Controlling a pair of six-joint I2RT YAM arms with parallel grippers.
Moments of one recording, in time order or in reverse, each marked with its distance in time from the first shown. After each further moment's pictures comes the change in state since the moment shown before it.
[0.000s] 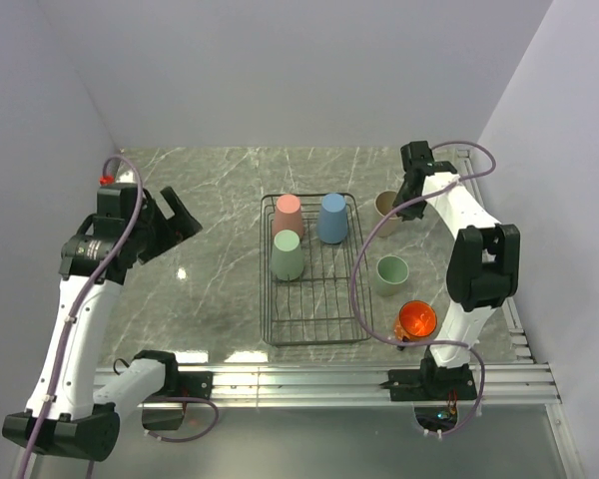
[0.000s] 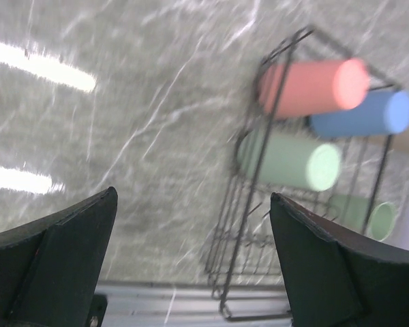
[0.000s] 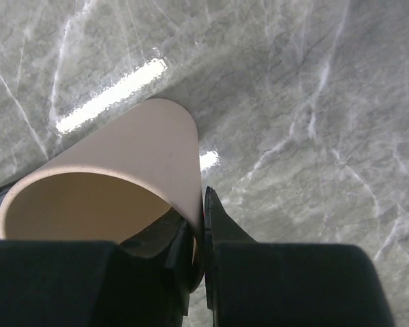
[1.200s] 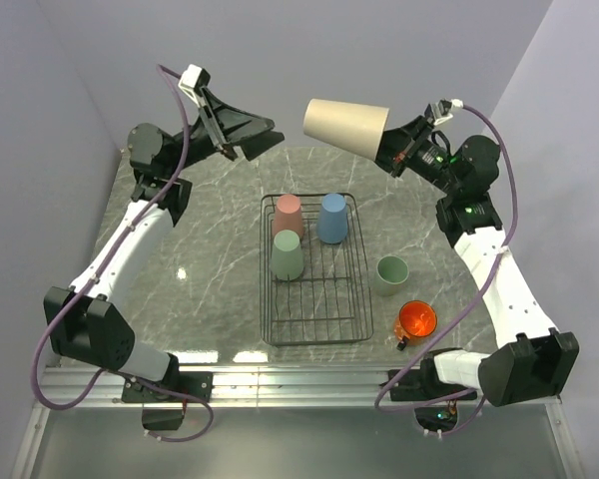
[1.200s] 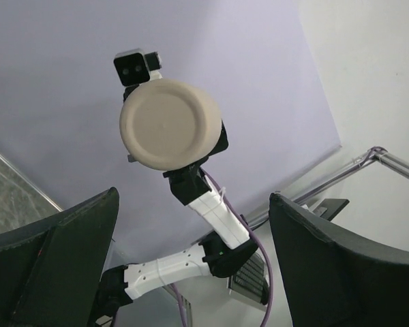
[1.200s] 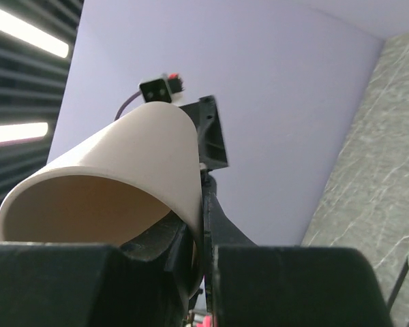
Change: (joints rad) left arm -0.159 0.486 0.149 1.680 0.856 -0.929; right arm 0.047 -0.597 -0.277 1.078 -0.940 0.849
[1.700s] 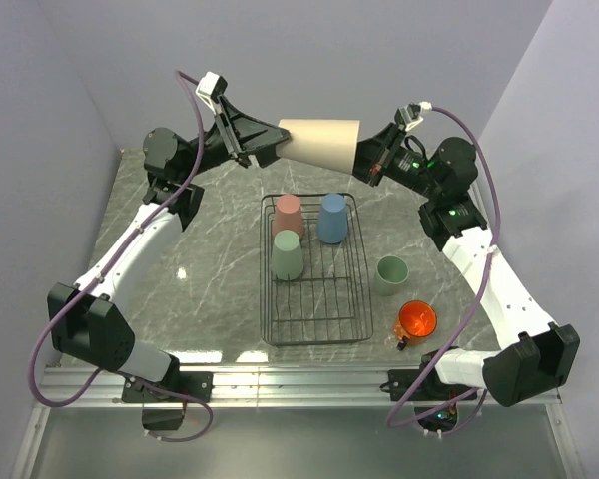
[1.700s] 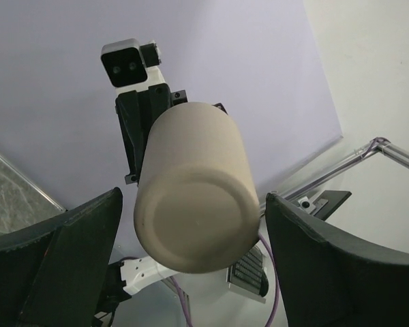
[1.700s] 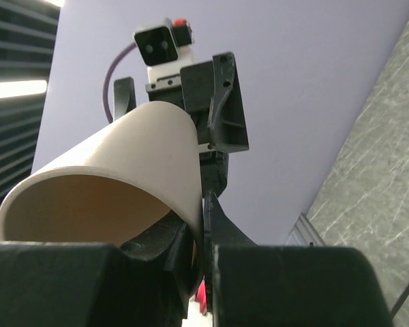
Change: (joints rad) left arm -0.085 -0.001 -0.028 -0.005 -0.030 0.040; right arm 0.142 0.010 0.011 -0.022 0.002 -0.043
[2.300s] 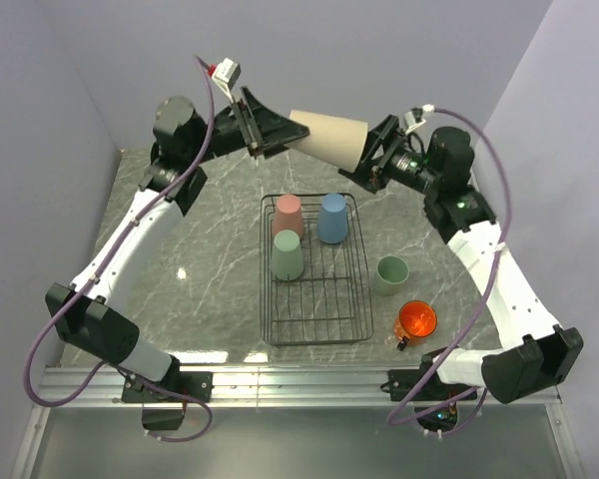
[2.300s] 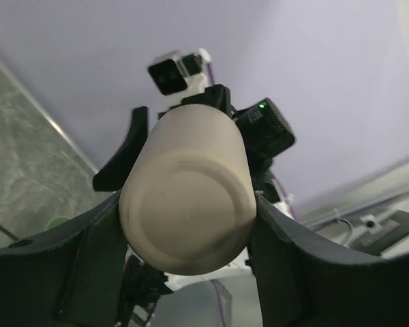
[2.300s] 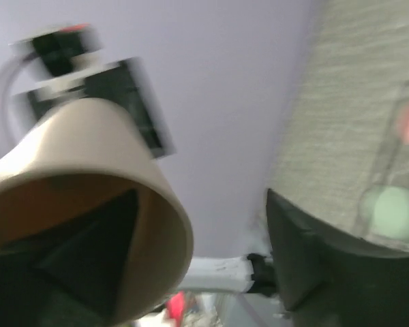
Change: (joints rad) left arm -0.050 0.034 0.203 -0.445 -0.048 0.298; right arm 0.003 0.008 0.082 -0.338 0.108 -0.203
